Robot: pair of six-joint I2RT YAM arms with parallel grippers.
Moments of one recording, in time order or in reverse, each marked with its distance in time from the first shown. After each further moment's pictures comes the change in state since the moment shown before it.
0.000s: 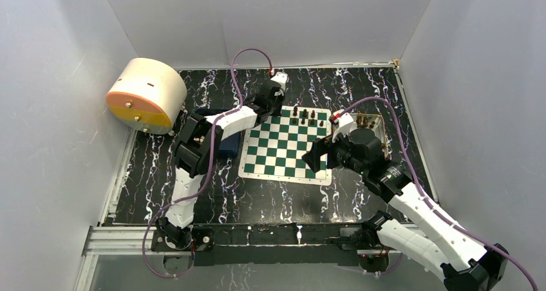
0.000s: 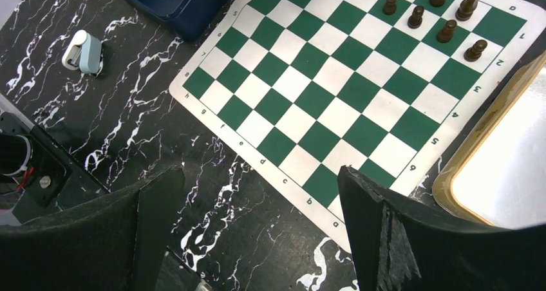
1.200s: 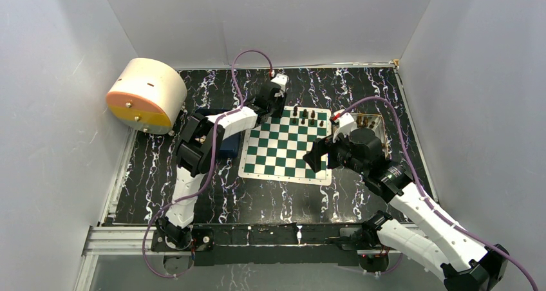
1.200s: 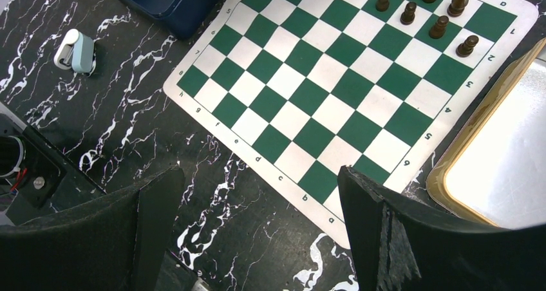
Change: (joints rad) left arm 0.003 0.026 -0.002 0.027 -0.005 0.019; right arm 0.000 -0.002 0.011 -0.027 0.019 -0.007
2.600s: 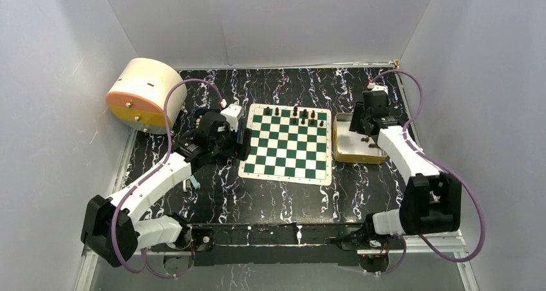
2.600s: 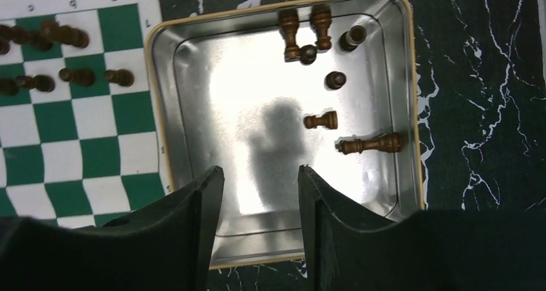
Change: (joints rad) left arm 0.068 -1.029 -0.752 -0.364 0.219 -0.031; right arm -0.507 0.571 0.233 -0.025 0.280 0.001
